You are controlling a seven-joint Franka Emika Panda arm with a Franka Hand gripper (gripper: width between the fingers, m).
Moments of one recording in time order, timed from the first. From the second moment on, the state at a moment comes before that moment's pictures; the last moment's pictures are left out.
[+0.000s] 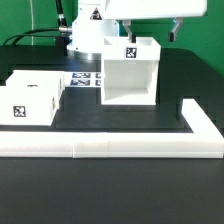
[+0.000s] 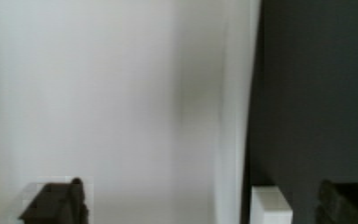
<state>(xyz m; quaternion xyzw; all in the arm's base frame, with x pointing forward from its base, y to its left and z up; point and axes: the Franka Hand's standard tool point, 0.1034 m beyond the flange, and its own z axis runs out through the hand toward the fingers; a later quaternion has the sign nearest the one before) 0.417 0.099 0.115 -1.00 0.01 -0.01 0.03</state>
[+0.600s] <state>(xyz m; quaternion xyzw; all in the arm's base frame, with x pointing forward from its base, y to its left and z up) 0.397 0.110 0.097 -1.00 0.03 0.01 0.02</state>
